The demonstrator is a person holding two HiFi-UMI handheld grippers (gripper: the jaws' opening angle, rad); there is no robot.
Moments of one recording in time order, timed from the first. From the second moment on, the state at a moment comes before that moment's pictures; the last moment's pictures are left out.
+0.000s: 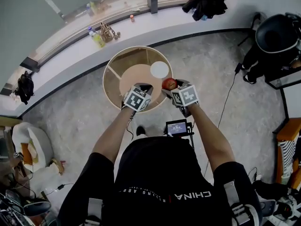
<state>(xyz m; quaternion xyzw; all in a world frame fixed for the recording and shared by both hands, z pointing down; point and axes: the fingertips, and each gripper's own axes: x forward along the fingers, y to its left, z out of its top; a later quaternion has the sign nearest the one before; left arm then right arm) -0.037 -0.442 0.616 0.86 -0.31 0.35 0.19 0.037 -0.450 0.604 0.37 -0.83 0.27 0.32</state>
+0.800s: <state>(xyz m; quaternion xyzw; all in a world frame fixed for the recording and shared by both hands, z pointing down) -0.014 -0.634 0.836 0.84 -0.35 0.35 0.23 0.043 -0.653 0.854 0.36 -0.80 0.30 0.38</state>
